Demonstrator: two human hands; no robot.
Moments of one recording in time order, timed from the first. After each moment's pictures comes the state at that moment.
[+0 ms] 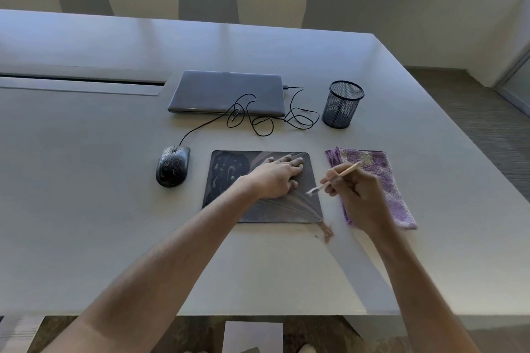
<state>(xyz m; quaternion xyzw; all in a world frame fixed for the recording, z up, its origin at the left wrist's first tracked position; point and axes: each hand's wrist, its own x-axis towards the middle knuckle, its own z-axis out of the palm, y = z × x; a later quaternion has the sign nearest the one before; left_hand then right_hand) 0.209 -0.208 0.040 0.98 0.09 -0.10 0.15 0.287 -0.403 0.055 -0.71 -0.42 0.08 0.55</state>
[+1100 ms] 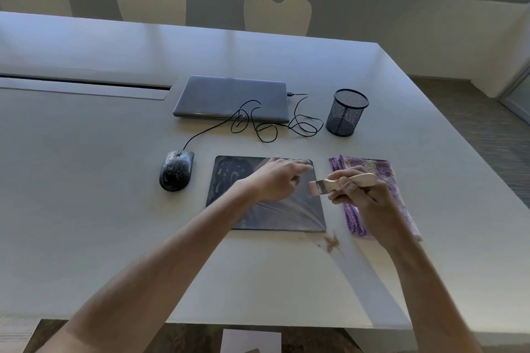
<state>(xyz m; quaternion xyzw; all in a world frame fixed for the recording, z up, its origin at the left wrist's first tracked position) 0.201 -0.210 0.058 0.98 0.06 0.04 0.21 0.291 -0.409 0.068 -0.66 -0.39 0.19 0.61</state>
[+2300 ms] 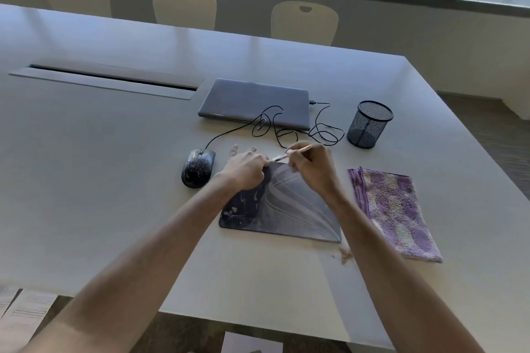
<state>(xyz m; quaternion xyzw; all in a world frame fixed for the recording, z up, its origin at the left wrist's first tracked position) 0.151 -0.143 0.058 0.95 0.27 -0.03 0.12 0.275 -0.267 0.074 -0.75 -0.48 0.07 0.45</state>
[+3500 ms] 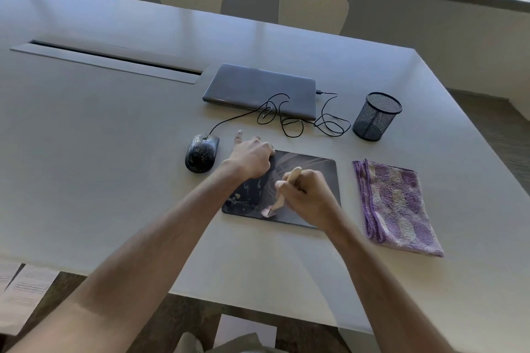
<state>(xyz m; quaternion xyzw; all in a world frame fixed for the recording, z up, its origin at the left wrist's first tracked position) 0.152 -0.153 0.059 0.95 0.30 -0.01 0.10 0.218 -0.312 0.061 -0.72 -0.53 0.15 0.42</state>
